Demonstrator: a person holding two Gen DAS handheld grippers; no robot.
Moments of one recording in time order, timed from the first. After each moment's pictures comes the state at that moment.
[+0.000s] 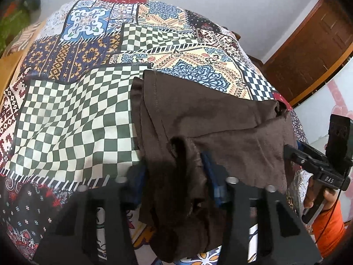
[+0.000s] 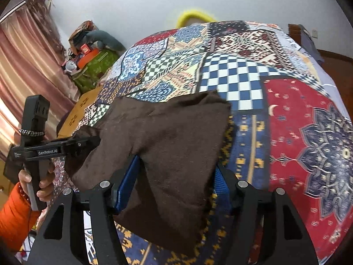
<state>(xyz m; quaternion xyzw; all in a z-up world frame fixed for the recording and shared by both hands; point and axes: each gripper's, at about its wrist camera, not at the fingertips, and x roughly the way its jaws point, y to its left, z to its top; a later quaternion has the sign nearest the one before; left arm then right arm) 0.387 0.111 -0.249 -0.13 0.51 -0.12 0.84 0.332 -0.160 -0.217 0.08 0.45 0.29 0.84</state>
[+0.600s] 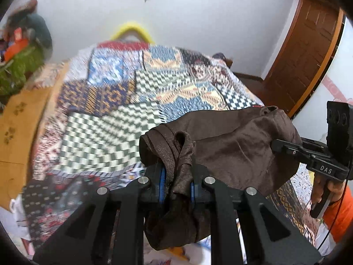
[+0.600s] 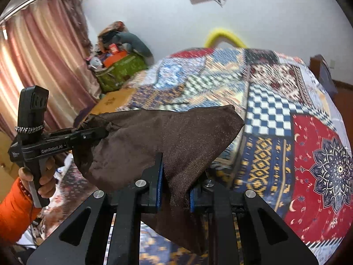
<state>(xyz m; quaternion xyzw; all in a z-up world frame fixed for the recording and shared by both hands) 0.290 0.123 -0.157 -0.07 0.40 -0.09 0.91 0.281 -0.125 -0.154 0.05 0.39 0.35 0.85</state>
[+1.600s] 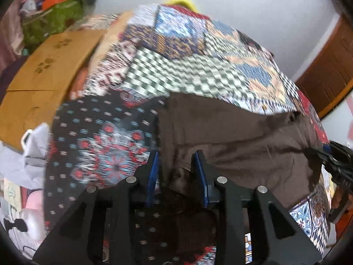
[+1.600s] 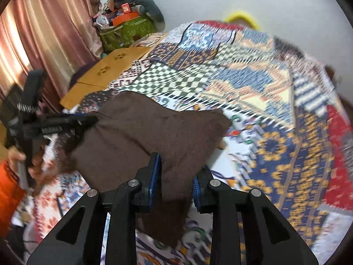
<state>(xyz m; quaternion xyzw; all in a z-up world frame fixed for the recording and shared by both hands) 0.209 0.245 -0.231 -0.13 0.47 0.02 0.87 0.216 -0.022 -0.188 -0.09 0.44 0.34 0.83</state>
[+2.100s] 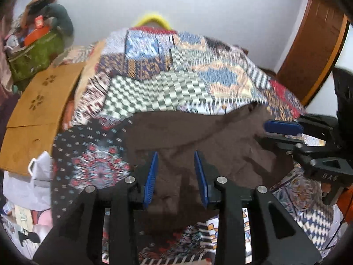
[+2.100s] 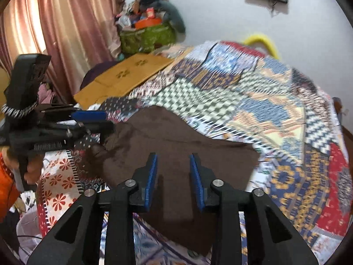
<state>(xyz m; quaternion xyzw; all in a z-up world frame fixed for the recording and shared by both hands) 0.196 0.187 -0.198 -0.06 0.44 -0.05 0.89 0.208 0.025 -0.173 -0.12 0.41 0.39 0.82</state>
